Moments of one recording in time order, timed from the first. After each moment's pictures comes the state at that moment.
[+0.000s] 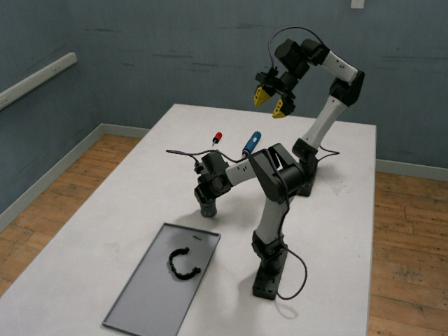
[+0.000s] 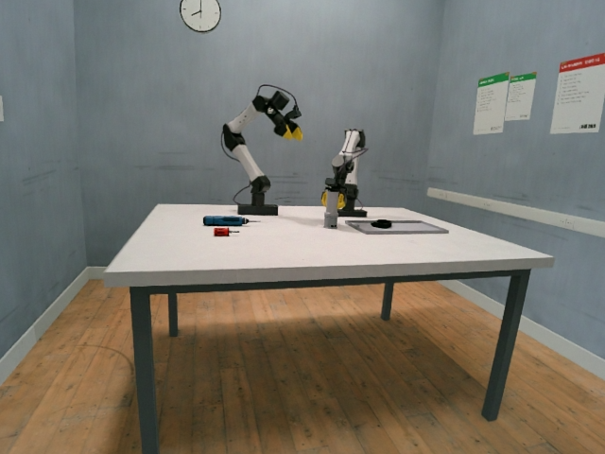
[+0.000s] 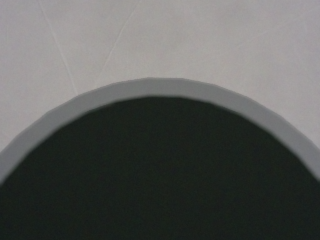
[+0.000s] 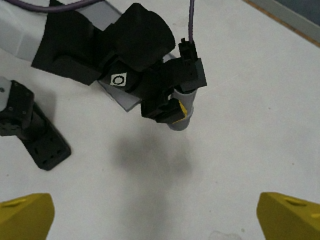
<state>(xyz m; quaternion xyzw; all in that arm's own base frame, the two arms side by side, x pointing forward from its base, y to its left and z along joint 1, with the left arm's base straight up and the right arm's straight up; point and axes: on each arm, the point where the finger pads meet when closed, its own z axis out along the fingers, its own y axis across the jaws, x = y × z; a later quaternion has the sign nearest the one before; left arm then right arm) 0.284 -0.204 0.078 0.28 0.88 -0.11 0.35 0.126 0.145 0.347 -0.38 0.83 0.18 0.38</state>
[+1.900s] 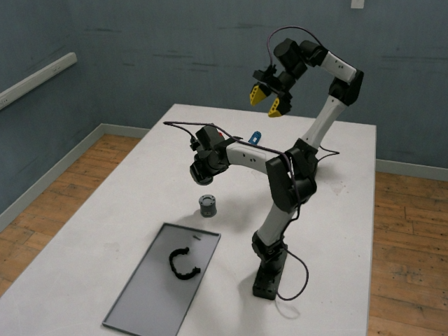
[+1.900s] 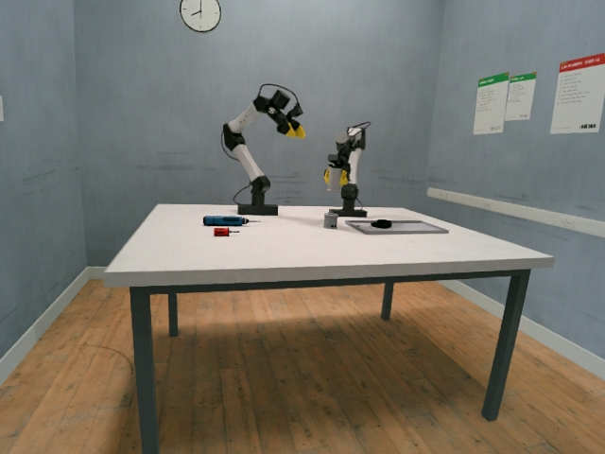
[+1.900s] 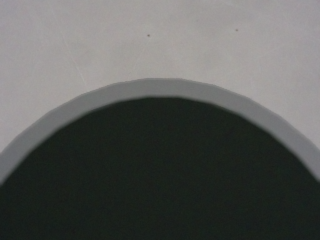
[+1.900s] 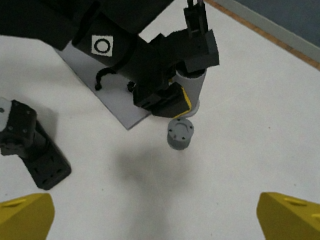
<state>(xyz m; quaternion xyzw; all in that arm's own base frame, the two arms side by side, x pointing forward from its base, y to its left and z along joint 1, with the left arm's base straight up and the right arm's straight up) 0.282 -0.197 0.177 0.30 0.88 -0.12 0.35 0.136 0.159 0.358 -0.38 0.81 0.19 0.41</state>
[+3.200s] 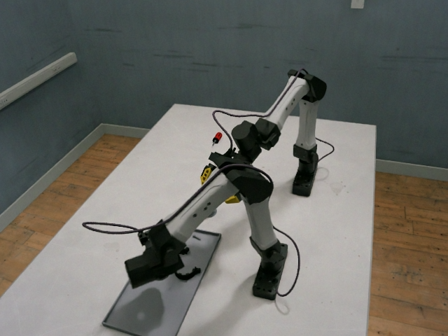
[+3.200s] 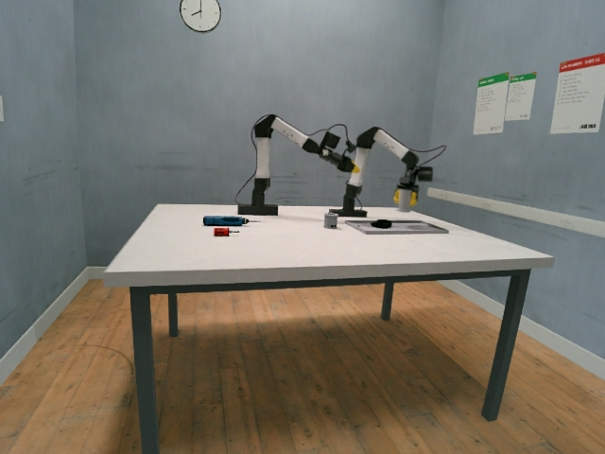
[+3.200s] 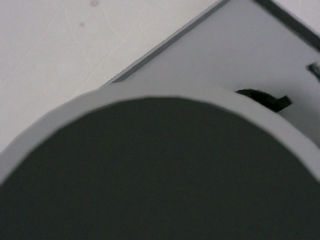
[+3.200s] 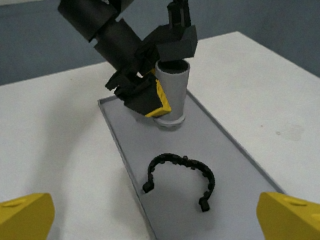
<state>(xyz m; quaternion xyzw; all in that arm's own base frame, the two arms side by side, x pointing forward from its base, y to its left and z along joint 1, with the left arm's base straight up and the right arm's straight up) 0.298 0.151 0.096 0.32 0.88 -0.12 0.34 0.201 0.437 0.214 -0.45 0.70 0.30 0.47</state>
